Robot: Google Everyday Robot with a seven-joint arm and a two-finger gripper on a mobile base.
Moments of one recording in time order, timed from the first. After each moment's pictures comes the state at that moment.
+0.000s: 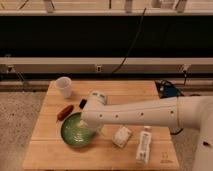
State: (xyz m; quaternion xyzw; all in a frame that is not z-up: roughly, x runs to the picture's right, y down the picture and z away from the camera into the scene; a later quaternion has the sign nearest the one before) arm -0.067 0.218 0.749 -0.20 -0.22 -0.55 0.78
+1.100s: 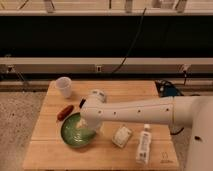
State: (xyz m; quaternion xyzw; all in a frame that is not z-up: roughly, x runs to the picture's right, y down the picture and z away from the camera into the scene) arm -0.075 0.222 0.758 -0.21 -0.25 -0.57 0.76
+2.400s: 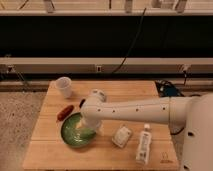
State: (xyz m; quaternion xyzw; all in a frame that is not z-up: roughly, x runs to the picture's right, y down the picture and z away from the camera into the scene) arm -0.080 0.230 0.770 -0.21 -0.28 -0.58 0.74
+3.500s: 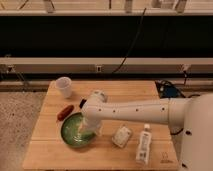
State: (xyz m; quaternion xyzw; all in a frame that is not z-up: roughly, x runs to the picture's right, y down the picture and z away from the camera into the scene) arm -0.081 0.240 0.774 -0.22 -0.30 -0.58 0.73
